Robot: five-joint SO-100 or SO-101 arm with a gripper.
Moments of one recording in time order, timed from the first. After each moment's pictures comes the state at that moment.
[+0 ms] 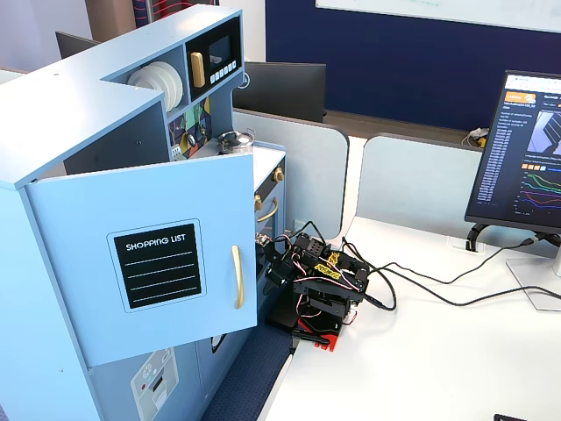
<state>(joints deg) -1.1 182.4 167.8 80.7 -86.3</state>
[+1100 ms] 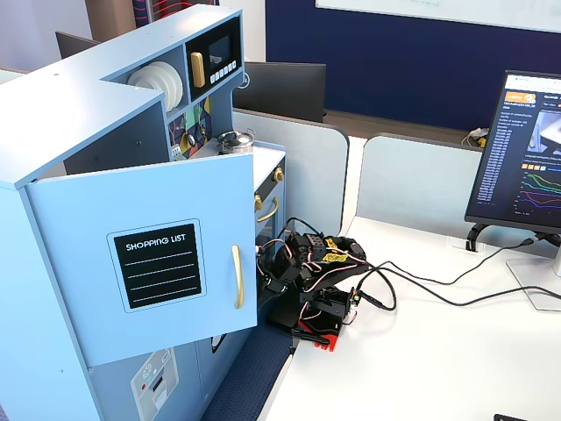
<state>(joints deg) -44.8 172.6 152.8 65.0 -87.1</state>
